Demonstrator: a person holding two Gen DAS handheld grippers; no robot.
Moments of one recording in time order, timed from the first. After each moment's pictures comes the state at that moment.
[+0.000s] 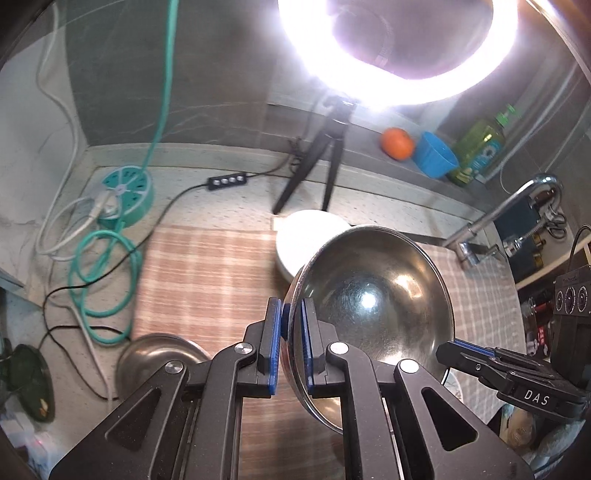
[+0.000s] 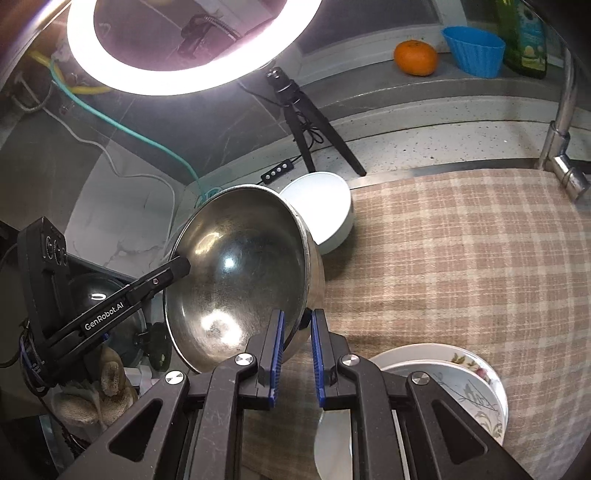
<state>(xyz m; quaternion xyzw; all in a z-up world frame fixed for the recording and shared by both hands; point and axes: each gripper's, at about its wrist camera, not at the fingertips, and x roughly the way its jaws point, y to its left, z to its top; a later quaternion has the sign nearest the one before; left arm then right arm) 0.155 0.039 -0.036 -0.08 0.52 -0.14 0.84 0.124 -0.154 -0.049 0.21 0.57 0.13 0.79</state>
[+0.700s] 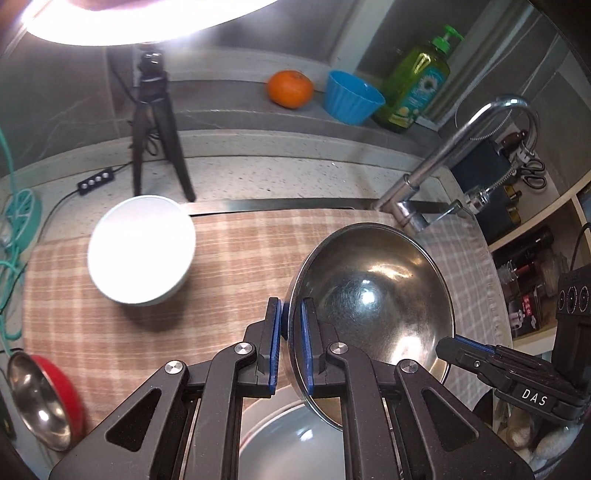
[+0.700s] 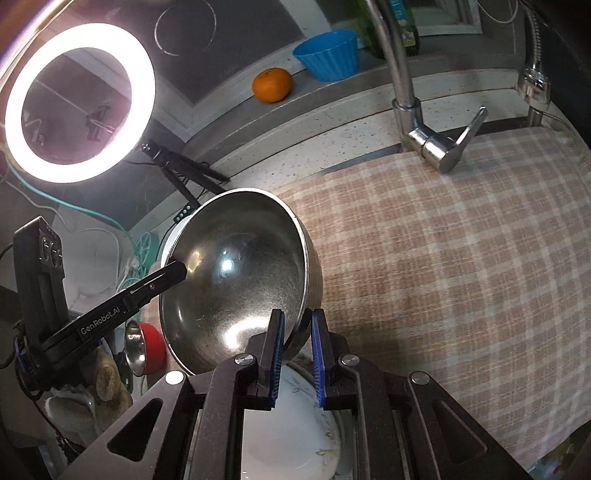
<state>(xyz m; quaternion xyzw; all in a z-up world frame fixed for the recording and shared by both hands) 0.158 -0.127 -0.068 -0.04 0.55 -0.22 0.81 0.087 -0.301 -0.058 0.25 0.56 0.02 0.79</state>
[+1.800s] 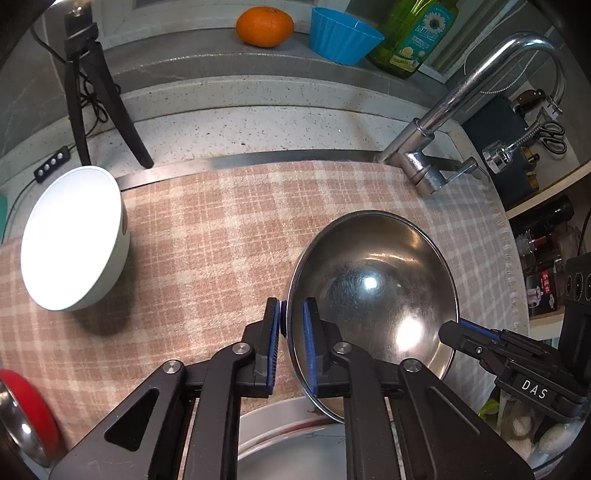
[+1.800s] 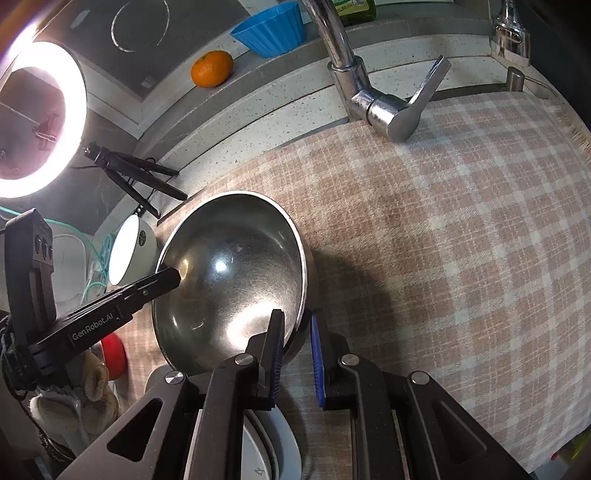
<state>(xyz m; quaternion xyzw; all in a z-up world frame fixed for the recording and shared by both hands) 0.170 -0.166 -0.118 0.00 0.60 -0.23 0.76 0.089 -0.340 -0.113 0.25 0.59 -0.01 0.77</state>
